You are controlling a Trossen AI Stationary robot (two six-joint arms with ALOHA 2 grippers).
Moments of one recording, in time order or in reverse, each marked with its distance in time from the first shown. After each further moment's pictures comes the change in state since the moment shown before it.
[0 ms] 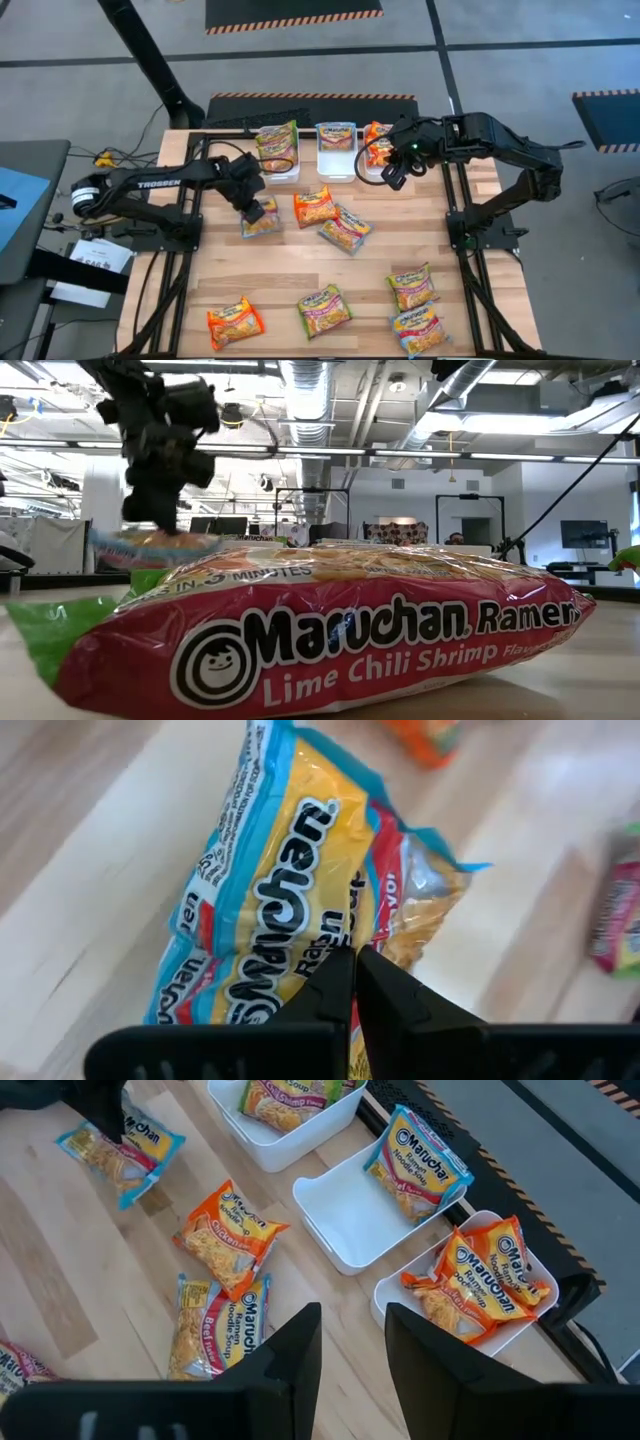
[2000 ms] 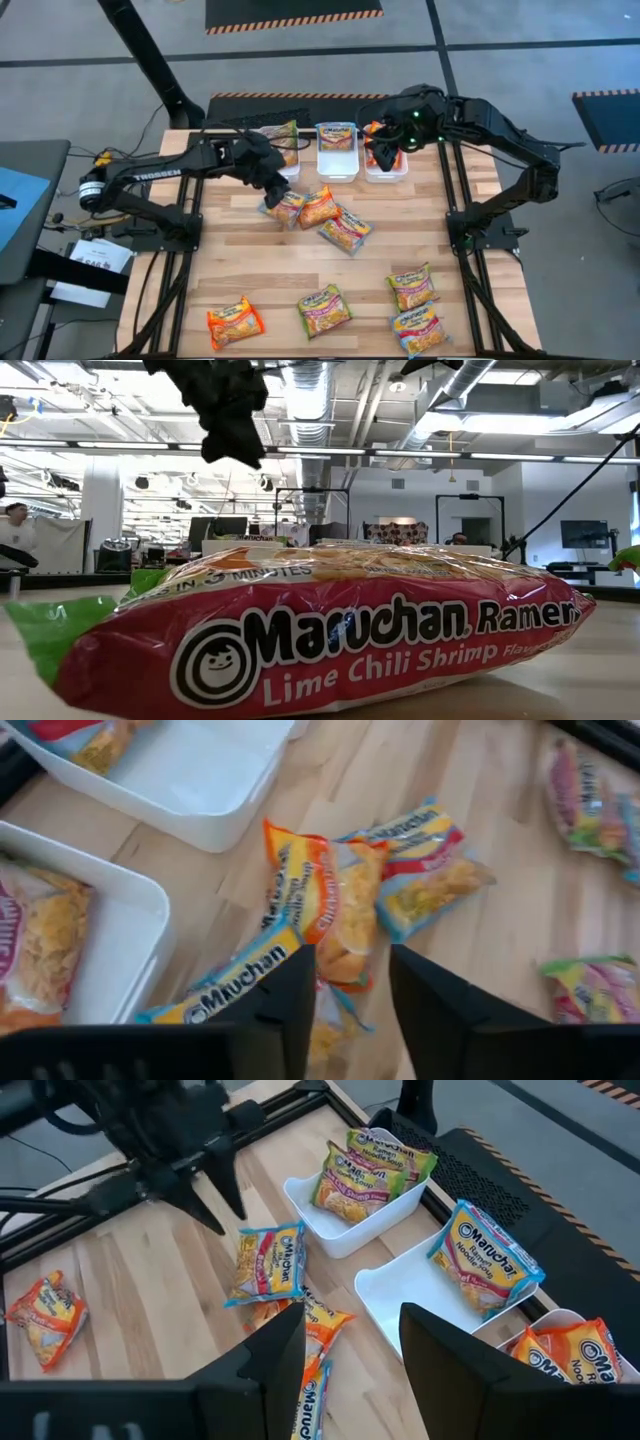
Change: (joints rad) left arm -0.082 0.083 0.353 0.069 -0.210 0.166; right arm -0.174 0.009 0.000 0.281 -0.262 -0.137
